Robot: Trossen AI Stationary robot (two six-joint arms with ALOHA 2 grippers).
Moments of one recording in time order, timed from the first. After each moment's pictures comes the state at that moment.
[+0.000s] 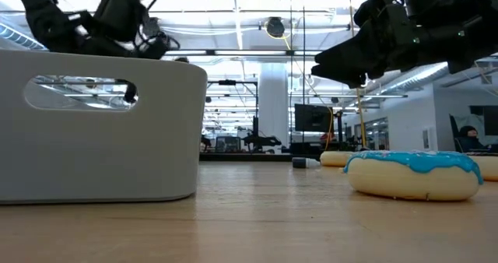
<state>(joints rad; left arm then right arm) 0.24 1.34 0.37 0.67 -0.59 -0.26 0.04 1.26 0.28 0.88 0.08 0.07</state>
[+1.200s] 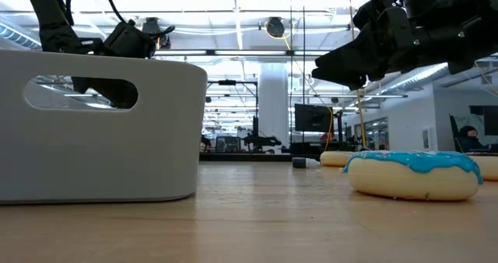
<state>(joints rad) 0.37 1.47 0.35 0.65 -0.59 -0.35 0.03 1.26 0.28 0.87 0.08 0.07</state>
